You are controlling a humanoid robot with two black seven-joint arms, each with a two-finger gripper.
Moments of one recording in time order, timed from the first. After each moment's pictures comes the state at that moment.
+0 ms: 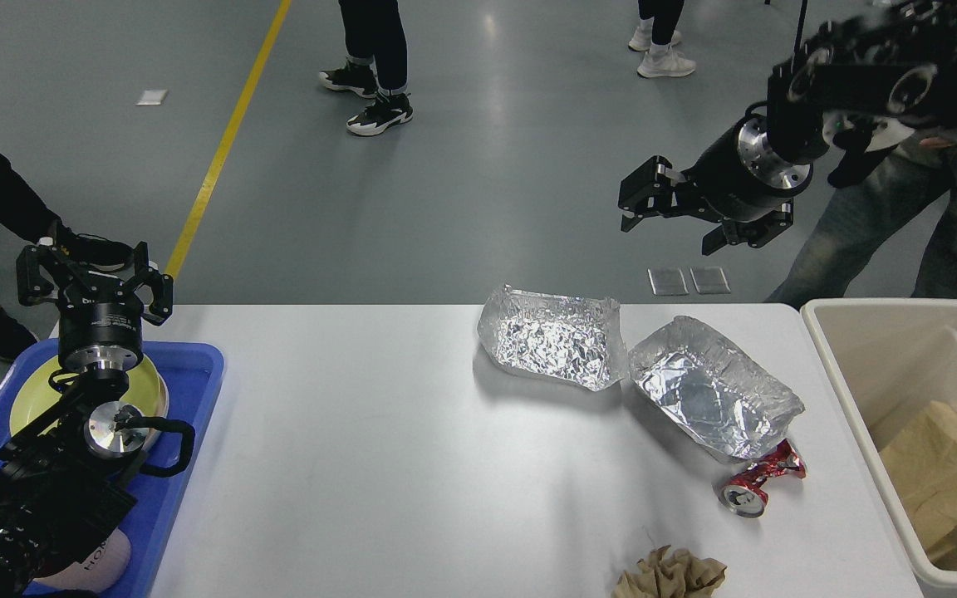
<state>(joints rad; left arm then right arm) -0.65 0.22 -0.96 -0.34 -0.08 -0.45 -0.67 2.06 -0.22 -1.18 1.06 0.13 0.70 -0.07</state>
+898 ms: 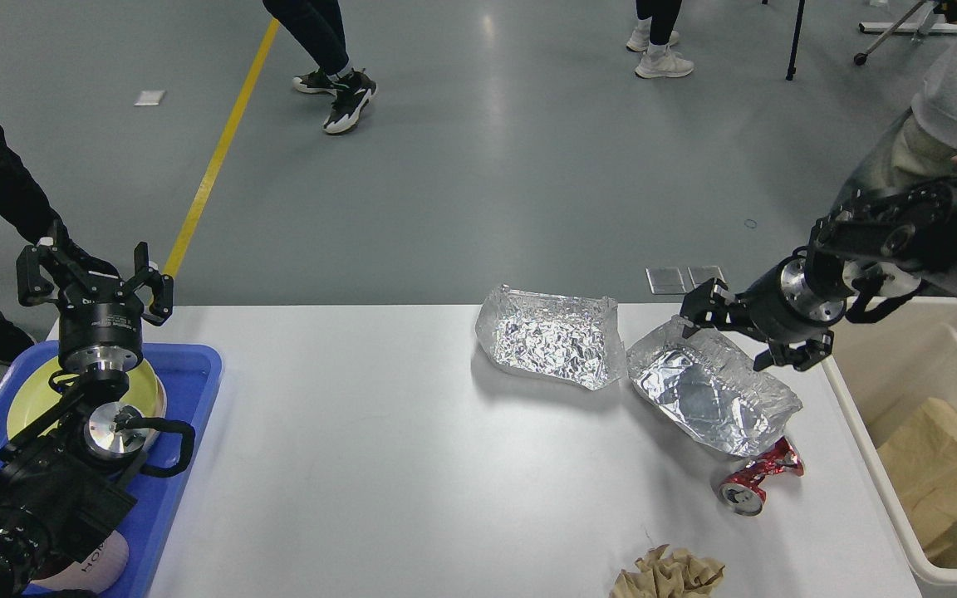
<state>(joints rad) -0.65 0.22 -0.96 -0.34 -0.08 -0.45 -0.67 1.55 -0.31 -1.15 0.86 0.12 0.54 -0.07</state>
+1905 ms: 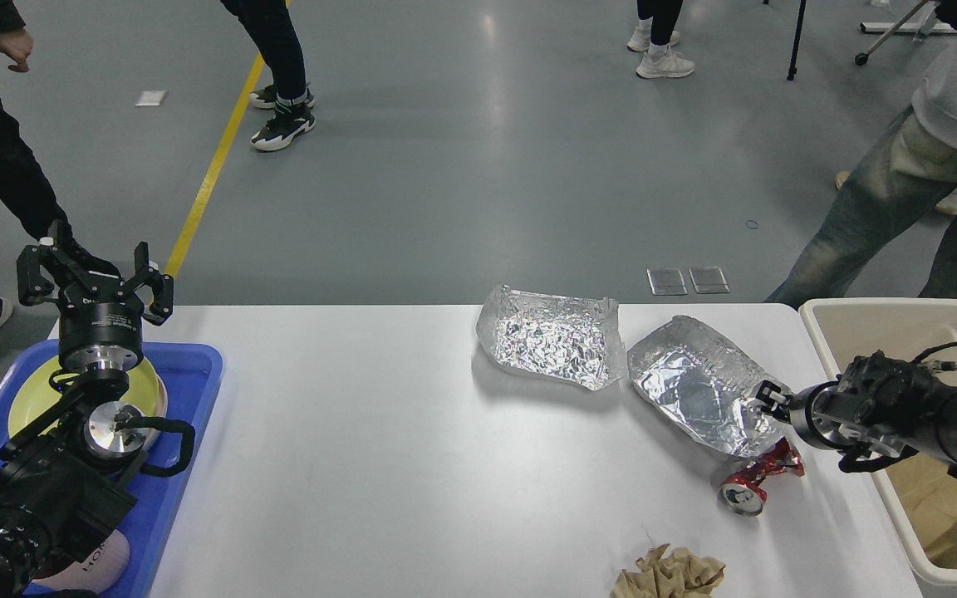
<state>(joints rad) -0.65 0.22 -0.96 -0.34 -0.08 -0.45 -0.67 1.08 -0.28 -1.12 0.61 0.12 0.12 -0.07</state>
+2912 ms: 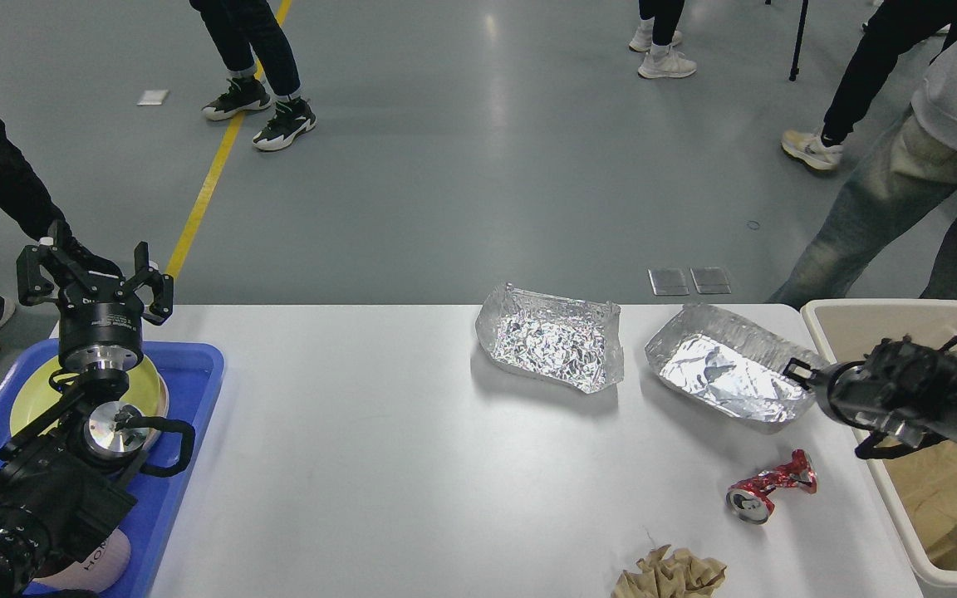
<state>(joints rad) -0.65 0.22 -0.96 -0.34 -0.08 -0.45 -0.67 1.20 -0.36 -1.14 0.75 0.13 -0.06 -0.07</state>
